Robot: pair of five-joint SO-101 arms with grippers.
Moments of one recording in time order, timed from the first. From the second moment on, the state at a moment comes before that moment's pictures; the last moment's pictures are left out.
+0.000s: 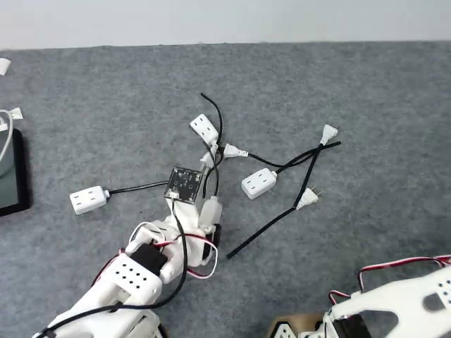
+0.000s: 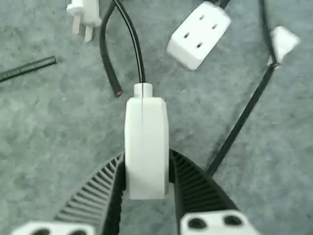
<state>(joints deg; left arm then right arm) 28.5 -47.0 78.8 36.6 22.6 65.5 56.4 -58.2 98.5 18.8</state>
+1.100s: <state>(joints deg) 25.3 -47.5 66.1 47.3 7.9 65.3 64.4 -59.0 91.9 21.1</state>
